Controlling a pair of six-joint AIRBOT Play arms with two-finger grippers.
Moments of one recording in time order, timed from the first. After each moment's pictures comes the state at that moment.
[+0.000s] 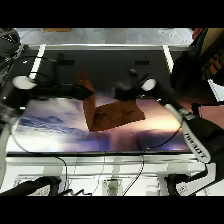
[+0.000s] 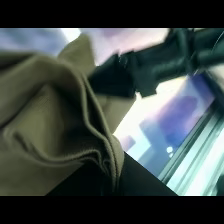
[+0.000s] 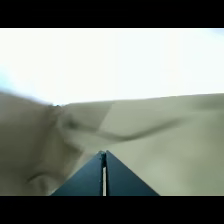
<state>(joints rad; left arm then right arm) -0.19 -1.30 1.24 0.56 -1.05 -0.93 0.27 -1.66 1.45 -0.84 0.90 1.40</state>
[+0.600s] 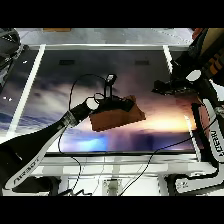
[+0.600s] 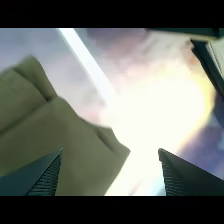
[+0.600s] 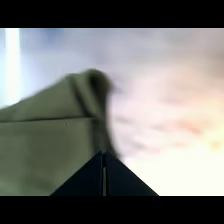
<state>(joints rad) -0.66 -1.55 1.24 0.51 -0.38 -0.93 -0.12 -1.57 1.45 -1.05 1.11 1.36</state>
